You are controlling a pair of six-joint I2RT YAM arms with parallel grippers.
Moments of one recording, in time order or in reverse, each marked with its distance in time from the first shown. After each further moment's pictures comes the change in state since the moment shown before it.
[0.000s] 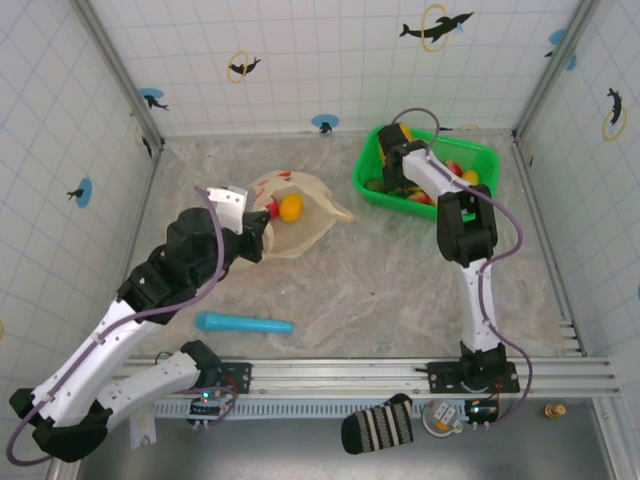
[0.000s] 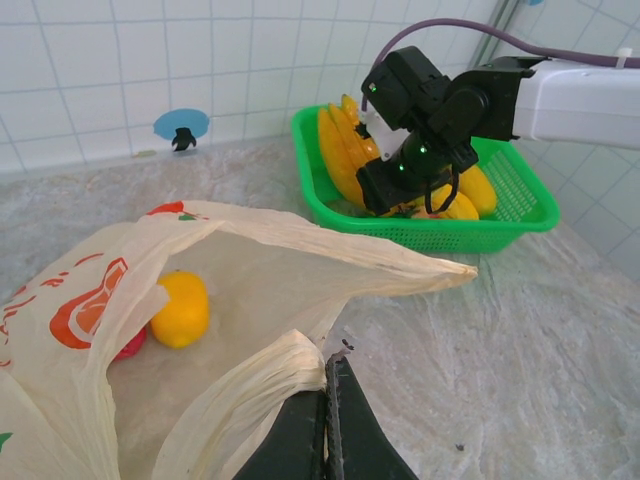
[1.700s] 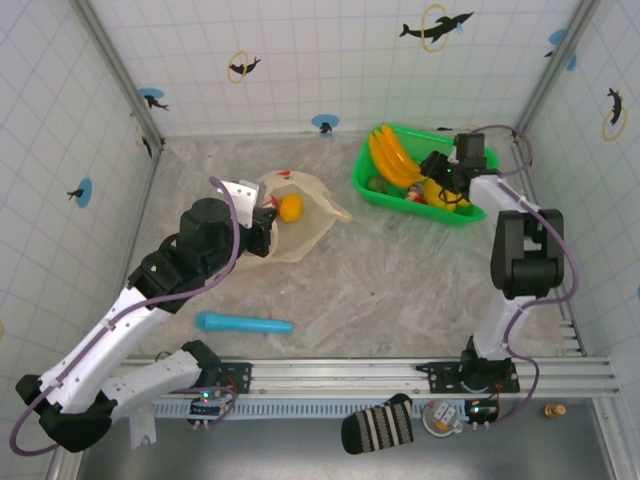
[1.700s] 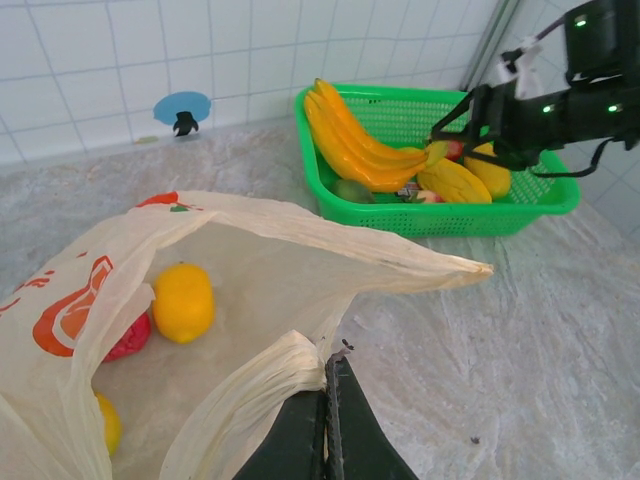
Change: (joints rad) left arm 0.000 0.084 0.037 -0.008 -0.002 0.023; right arm -0.307 -0.484 -0.665 0.645 -0.615 0.430
